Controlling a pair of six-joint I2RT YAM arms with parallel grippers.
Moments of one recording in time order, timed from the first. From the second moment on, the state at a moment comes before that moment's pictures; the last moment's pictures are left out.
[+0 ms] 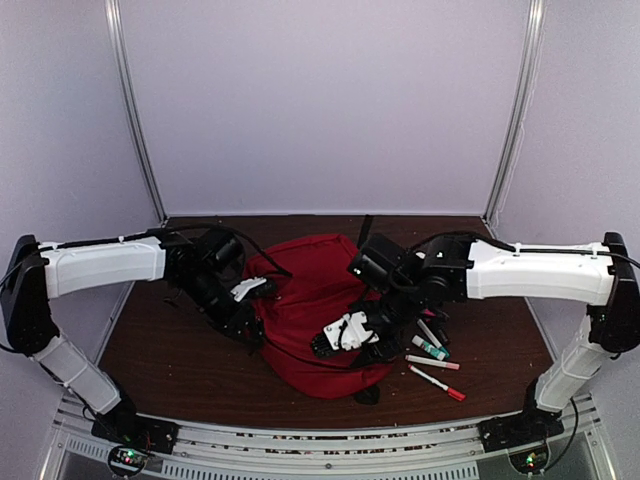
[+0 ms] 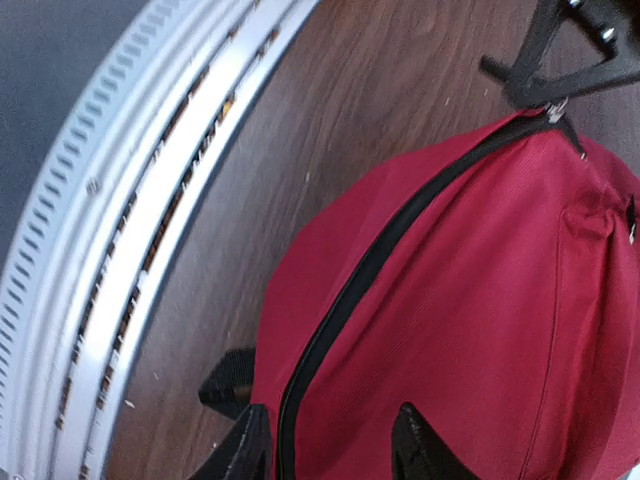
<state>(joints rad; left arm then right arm) -0.69 1.54 1.08 -0.85 0.56 -0.10 1.09 1.60 1.28 -0.79 -0.26 -0.90</state>
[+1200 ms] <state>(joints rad) -0.76 1.46 1.03 -0.89 0.50 -0.30 1.19 1.90 1.34 -0.26 -0.28 -0.36</state>
